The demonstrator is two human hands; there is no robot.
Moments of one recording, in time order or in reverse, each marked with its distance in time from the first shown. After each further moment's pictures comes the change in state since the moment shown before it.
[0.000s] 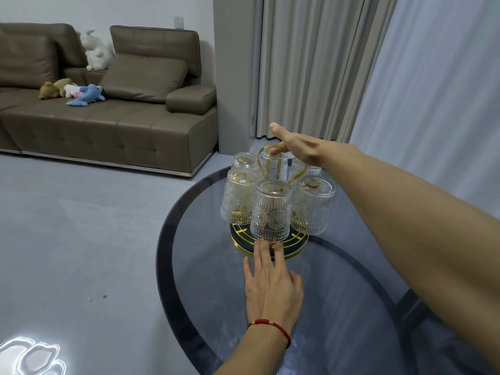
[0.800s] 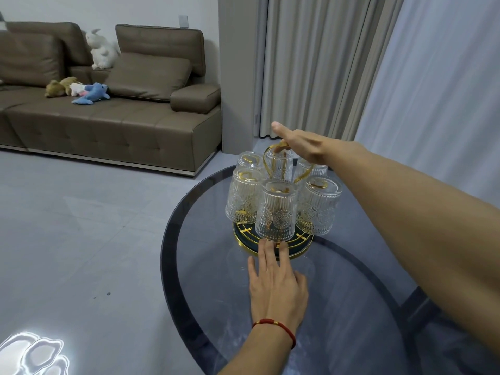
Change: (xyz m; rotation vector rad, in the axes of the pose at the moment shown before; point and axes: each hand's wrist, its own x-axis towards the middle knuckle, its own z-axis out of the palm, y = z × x) left_hand 0.001 -0.001 0.001 0.000 -0.006 0.001; right_hand 0.004 -0.005 0.000 -0.045 0.018 -0.067
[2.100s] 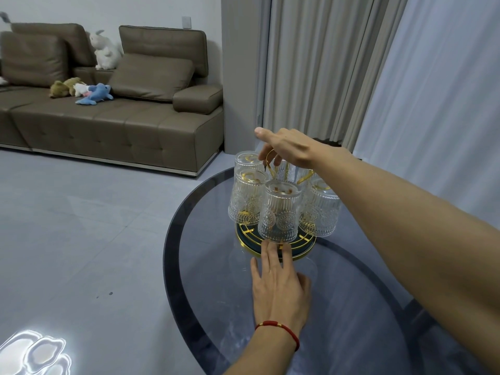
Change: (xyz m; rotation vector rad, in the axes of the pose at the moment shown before) left_hand 0.001 0.002 0.002 -0.018 0.035 0.003; right_hand 0.001 -0.025 0.020 0.000 0.069 -0.193
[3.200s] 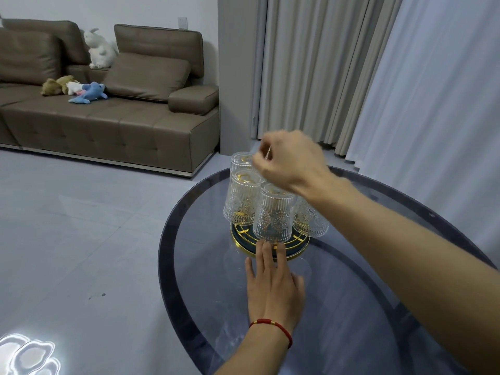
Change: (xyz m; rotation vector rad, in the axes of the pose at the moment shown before) left_hand 0.000 0.000 -0.003 0.074 -0.056 0.012; right_hand -0.065 -0.043 0.018 -0.387 0.470 -0.129
